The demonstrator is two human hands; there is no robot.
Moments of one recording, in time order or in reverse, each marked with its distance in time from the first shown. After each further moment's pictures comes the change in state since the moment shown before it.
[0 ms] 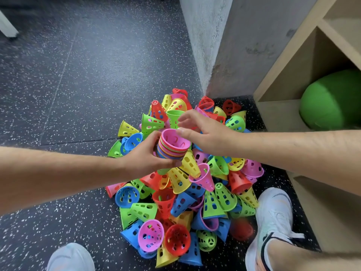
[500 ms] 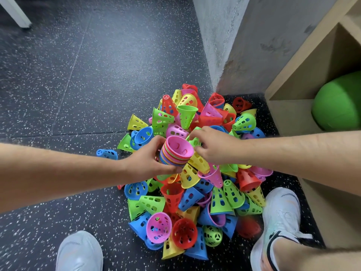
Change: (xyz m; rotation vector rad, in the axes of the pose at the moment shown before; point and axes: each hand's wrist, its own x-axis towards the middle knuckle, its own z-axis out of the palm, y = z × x) left_hand -0.026 -0.020 -0.012 0.068 -0.022 -0.084; right_hand 0.011 0.028 0.032 -0.489 -0.200 0.138
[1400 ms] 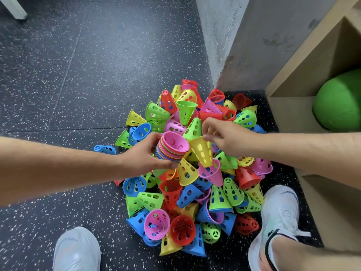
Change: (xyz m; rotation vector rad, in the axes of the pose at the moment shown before) left_hand 0.007 -0.010 -0.004 0.026 -0.004 -0.045; right_hand -0.016 0.025 -0.015 0.233 0.073 -0.024
